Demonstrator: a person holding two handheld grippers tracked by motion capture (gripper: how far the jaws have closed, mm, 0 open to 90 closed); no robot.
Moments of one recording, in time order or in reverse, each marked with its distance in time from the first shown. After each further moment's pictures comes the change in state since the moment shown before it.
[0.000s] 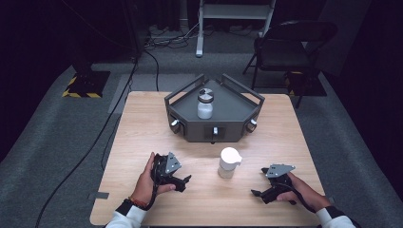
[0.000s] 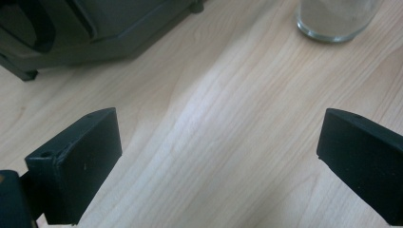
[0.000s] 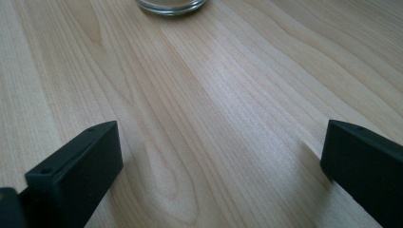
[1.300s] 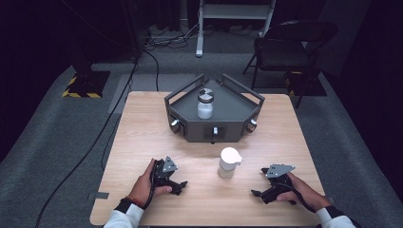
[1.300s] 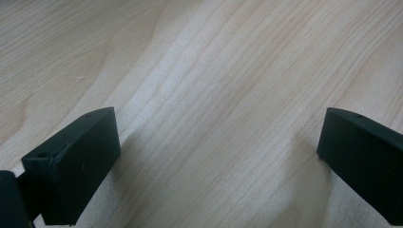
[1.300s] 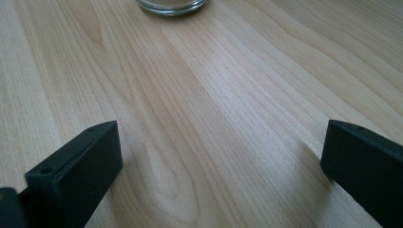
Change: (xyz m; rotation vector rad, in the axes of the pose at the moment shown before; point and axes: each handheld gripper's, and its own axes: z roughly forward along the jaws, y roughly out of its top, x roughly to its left) left arm 0.029 -0.020 0.028 0.081 -0.110 -0.084; right arm 0.001 0.000 0.000 0.000 0.000 0.000
